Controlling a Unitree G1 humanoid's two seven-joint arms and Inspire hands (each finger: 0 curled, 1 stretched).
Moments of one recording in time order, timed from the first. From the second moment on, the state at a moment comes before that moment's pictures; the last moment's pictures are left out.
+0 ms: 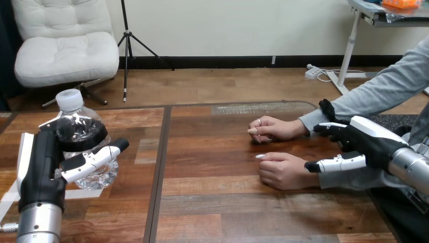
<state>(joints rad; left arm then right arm) 0.09 0.22 0.23 0.00 0.05 -0.18 0.01 -0.68 -0.64 0.23 1.23 -0.51 -0.58 0.20</state>
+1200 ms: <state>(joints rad) 0.09 0.22 0.23 -0.01 0.04 -0.17 0.00 -0.71 -0.66 0.32 1.23 -0.61 -0.54 0.19</state>
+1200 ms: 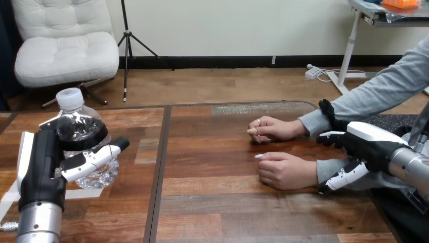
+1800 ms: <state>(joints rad) 0.09 0.22 0.23 -0.01 0.04 -0.17 0.00 -0.73 -0.66 0.36 1.23 -0.64 -0.53 0.17</state>
